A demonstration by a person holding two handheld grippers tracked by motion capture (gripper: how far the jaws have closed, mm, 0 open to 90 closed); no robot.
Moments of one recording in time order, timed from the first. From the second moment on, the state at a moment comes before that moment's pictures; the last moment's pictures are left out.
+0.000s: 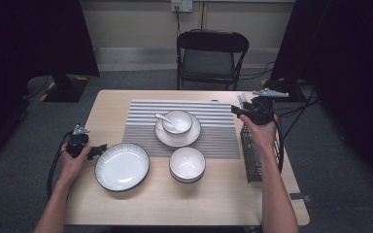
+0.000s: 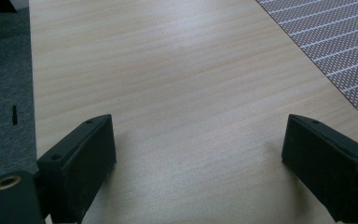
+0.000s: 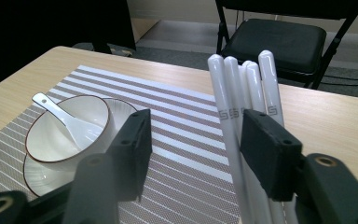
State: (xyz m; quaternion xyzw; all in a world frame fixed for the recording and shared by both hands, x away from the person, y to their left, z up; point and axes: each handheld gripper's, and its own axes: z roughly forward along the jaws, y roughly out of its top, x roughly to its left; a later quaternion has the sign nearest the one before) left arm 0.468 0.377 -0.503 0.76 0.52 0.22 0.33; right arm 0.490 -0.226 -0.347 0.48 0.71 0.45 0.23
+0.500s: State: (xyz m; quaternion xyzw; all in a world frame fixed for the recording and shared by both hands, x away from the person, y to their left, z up) left arm 0.468 0.377 -0.503 0.76 0.52 0.22 0.33; right arm 0.477 -0.229 -0.353 0.48 0.72 0.45 0.23
